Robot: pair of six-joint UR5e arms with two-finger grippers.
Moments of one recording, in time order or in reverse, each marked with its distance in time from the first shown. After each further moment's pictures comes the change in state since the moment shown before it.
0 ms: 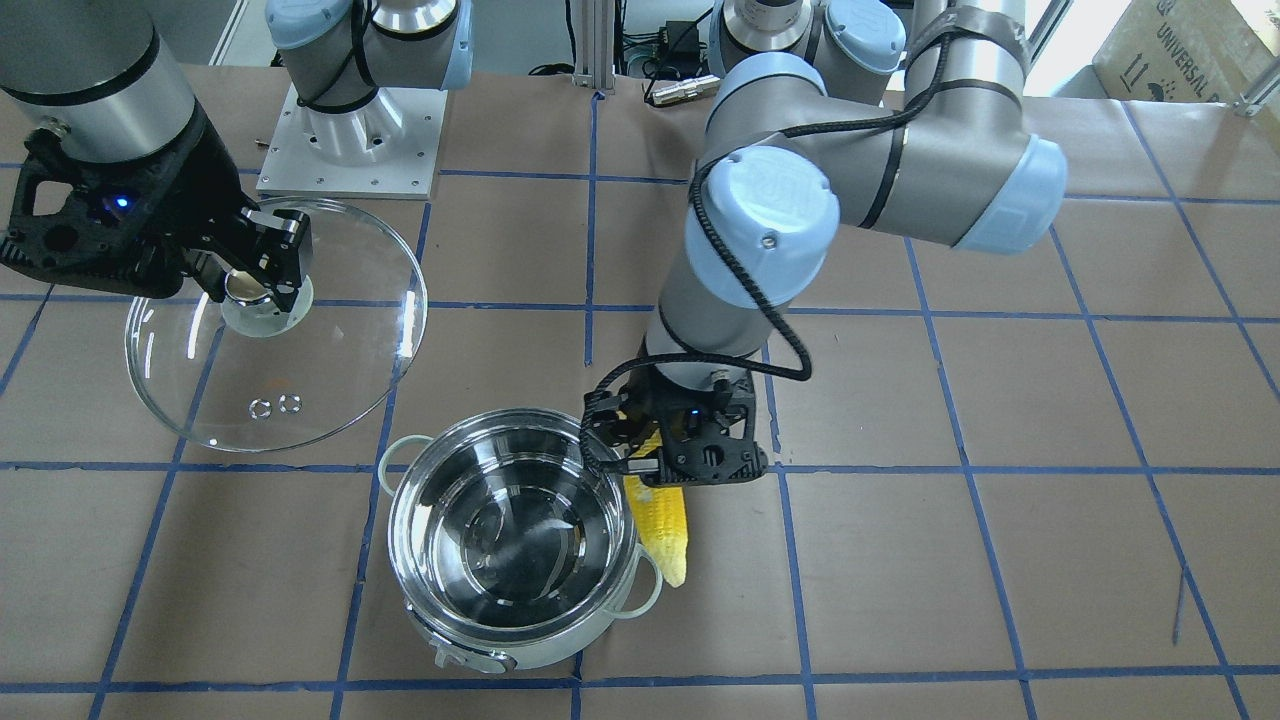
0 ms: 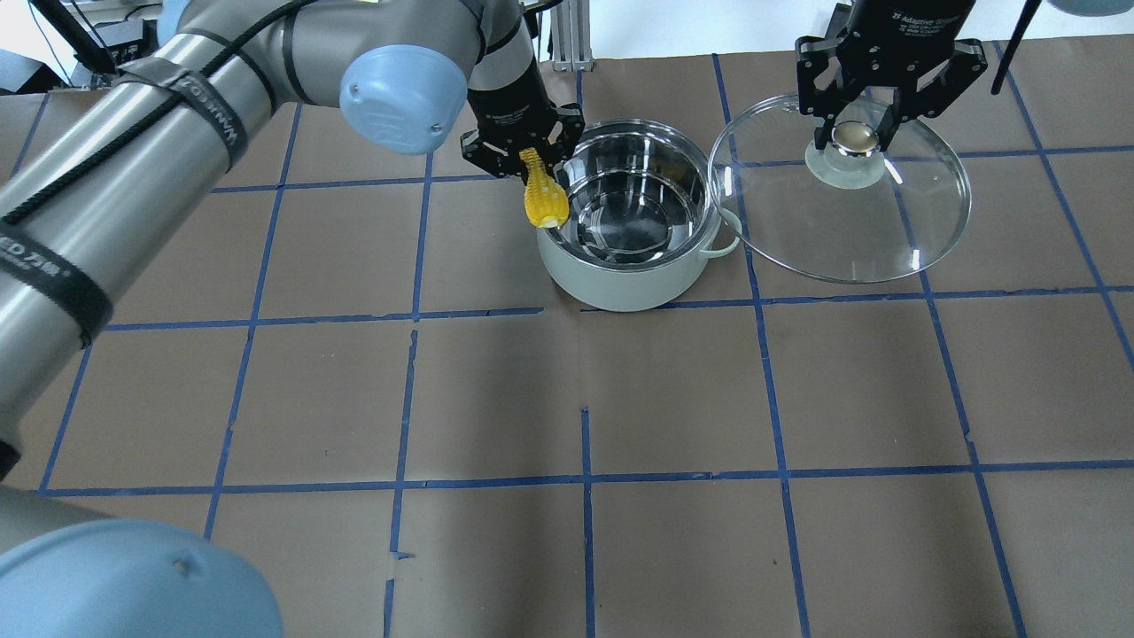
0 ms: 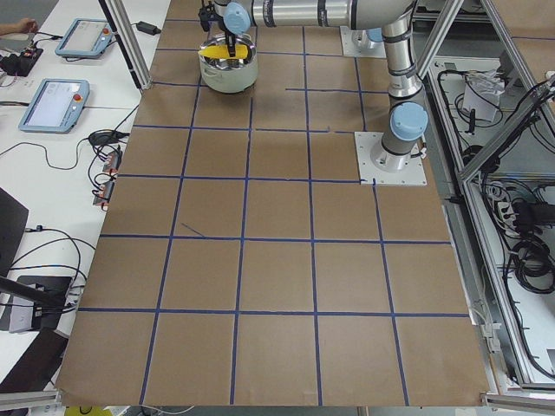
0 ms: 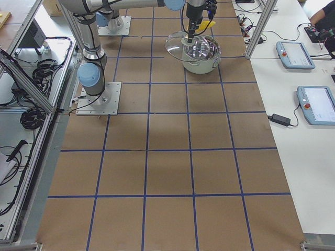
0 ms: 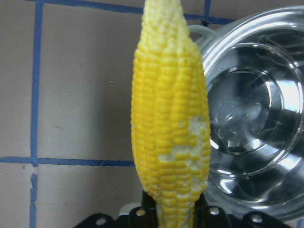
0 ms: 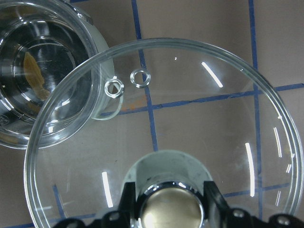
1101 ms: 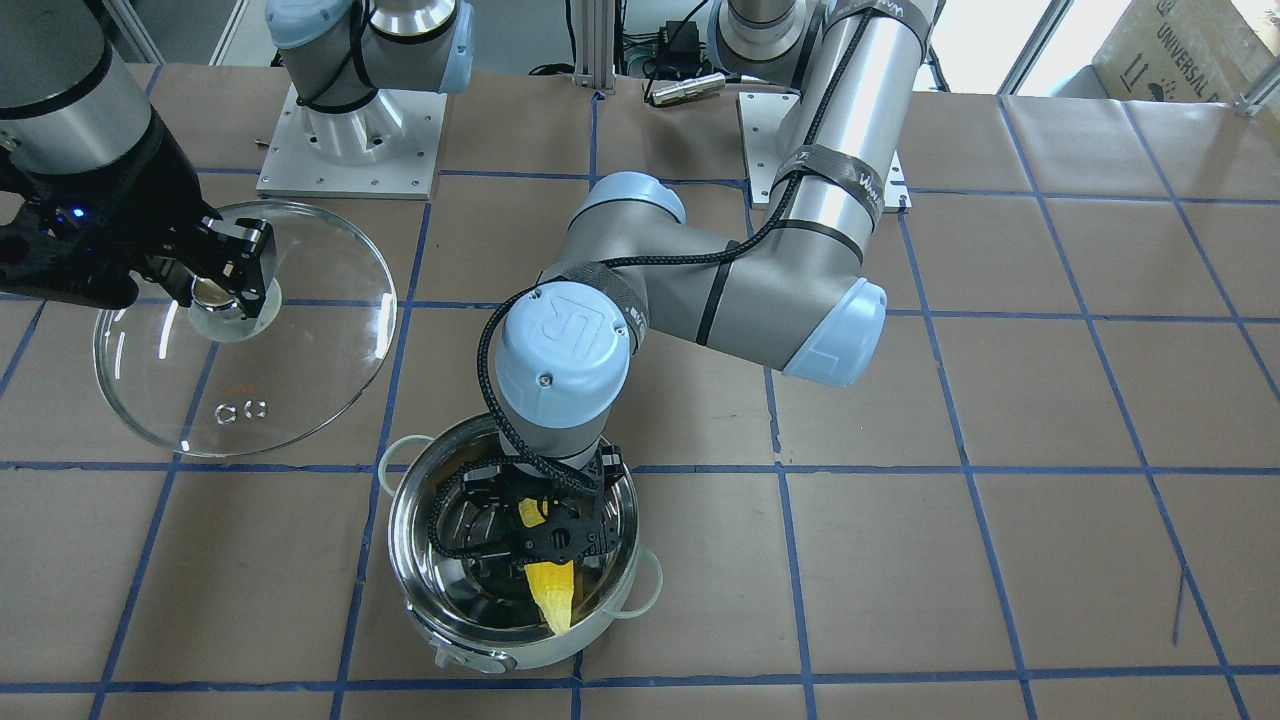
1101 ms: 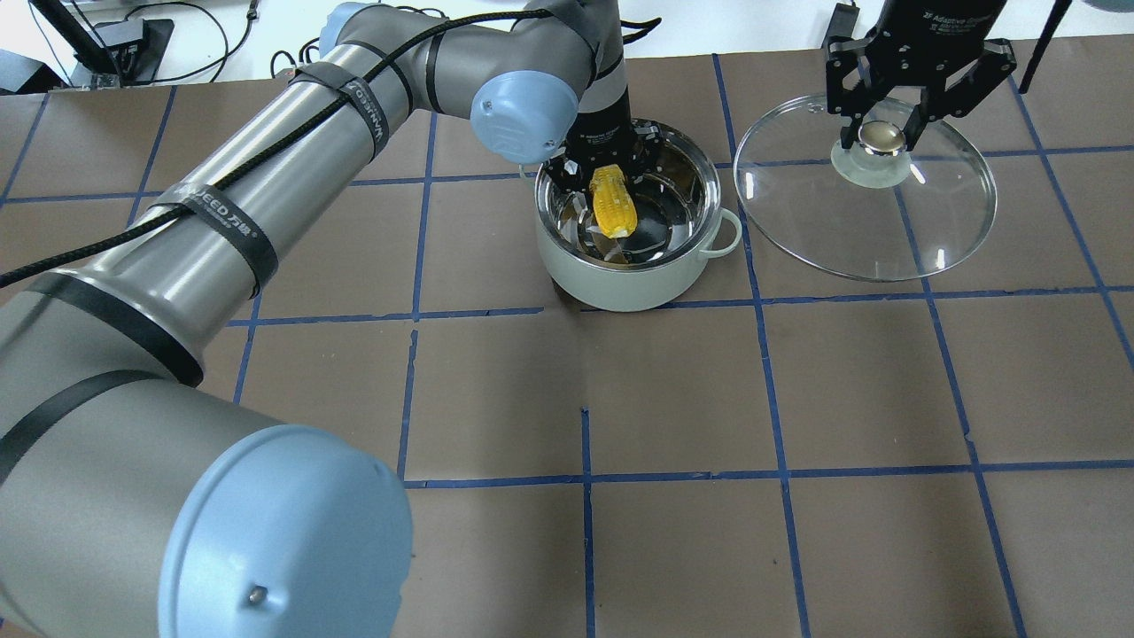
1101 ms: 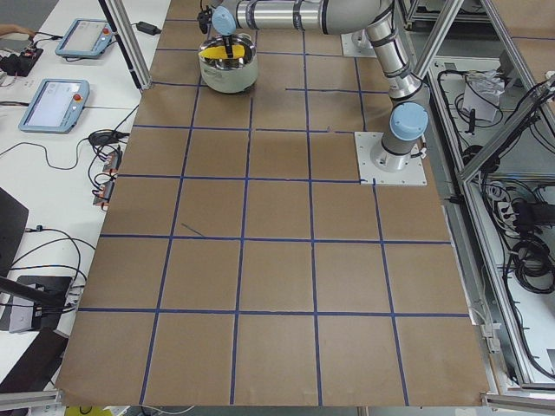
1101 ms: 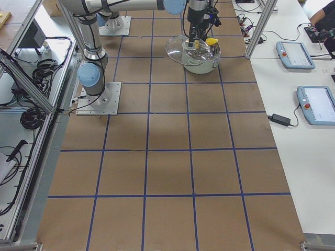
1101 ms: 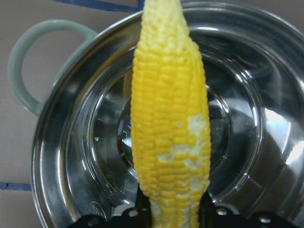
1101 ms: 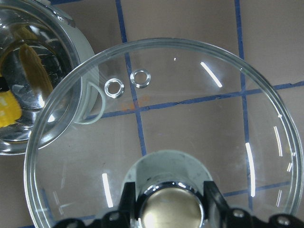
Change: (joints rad) left arm -0.080 -0.170 0.127 0.006 0.011 -0.061; right arm -0.040 0.000 0.007 0.000 -0.010 -0.031
